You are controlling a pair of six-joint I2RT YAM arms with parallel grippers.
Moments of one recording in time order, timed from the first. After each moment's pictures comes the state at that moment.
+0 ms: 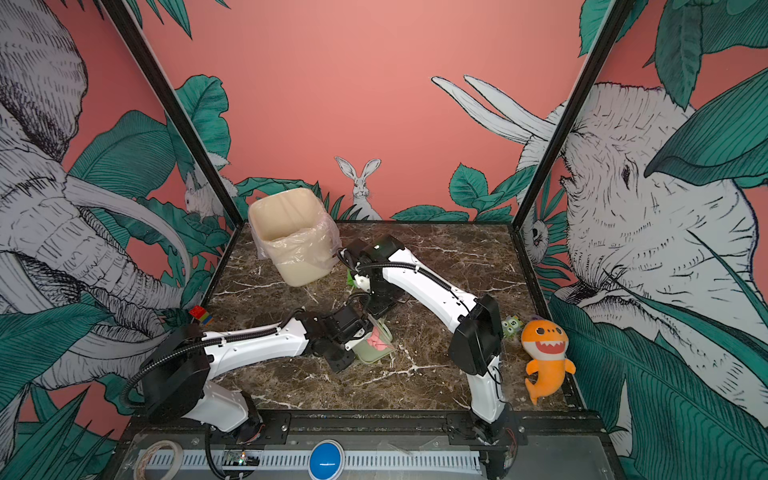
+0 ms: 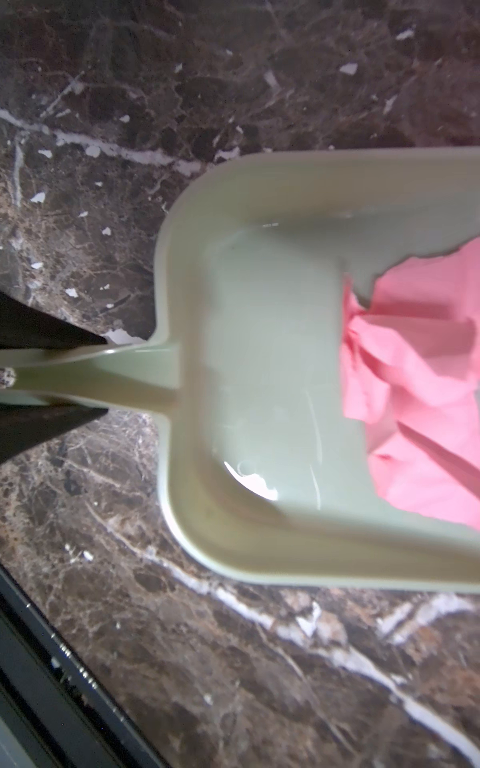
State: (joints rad) left arm -1.00 1.51 0.89 -0.73 -0.02 -0.04; right arm 0.85 1.95 1.98 -1.57 -0.07 0.08
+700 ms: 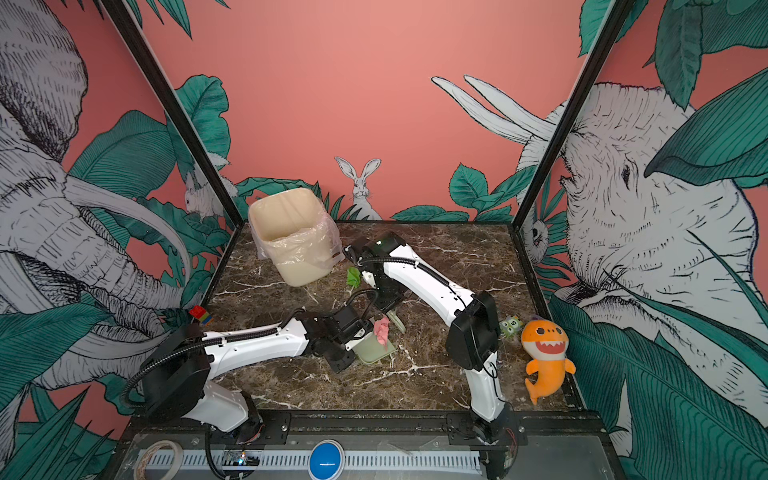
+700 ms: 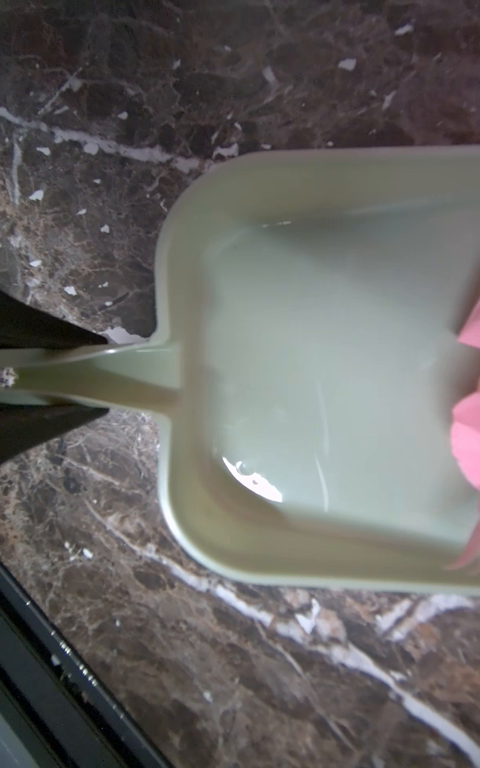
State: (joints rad) left arm -1.00 1.51 0.89 -0.73 -0.02 -0.04; right arm 0.80 2.00 1.99 -1.60 0.08 0.06
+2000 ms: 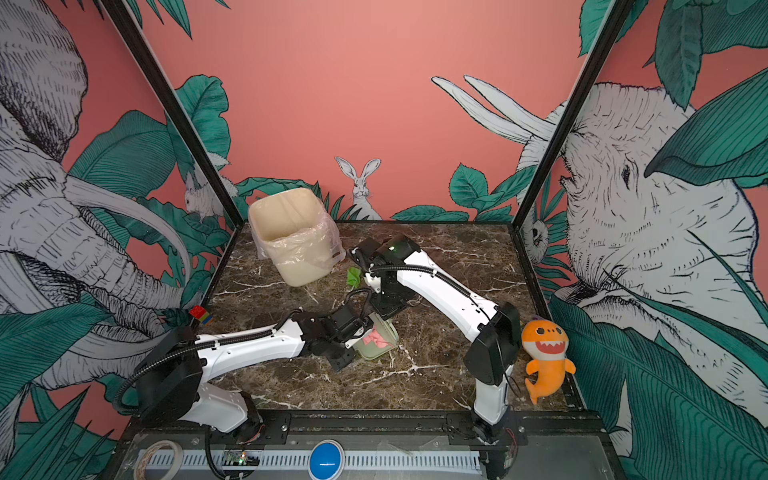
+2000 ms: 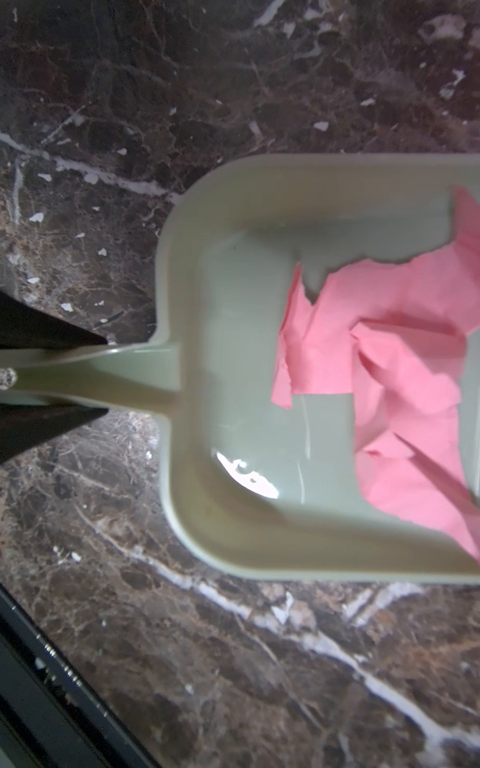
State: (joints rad) left arm -1.00 1.47 0.88 -0.69 -0.05 -0.05; right arm 0.80 1.80 1.86 -1.56 -0.05 0.14
